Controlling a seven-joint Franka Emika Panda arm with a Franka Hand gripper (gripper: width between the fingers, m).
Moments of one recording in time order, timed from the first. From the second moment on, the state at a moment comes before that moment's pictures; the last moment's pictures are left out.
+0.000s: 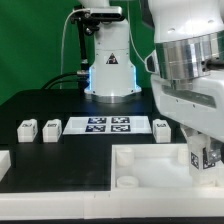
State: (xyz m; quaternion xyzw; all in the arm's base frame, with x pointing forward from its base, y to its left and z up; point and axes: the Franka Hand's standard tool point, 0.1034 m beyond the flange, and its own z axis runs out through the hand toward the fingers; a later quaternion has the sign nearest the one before) arm 0.626 0.113 0.070 -0.75 0.65 0.03 0.09
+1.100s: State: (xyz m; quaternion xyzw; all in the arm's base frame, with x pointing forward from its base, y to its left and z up) arm 0.623 0.114 0.072 -0.99 0.11 -0.01 0.06
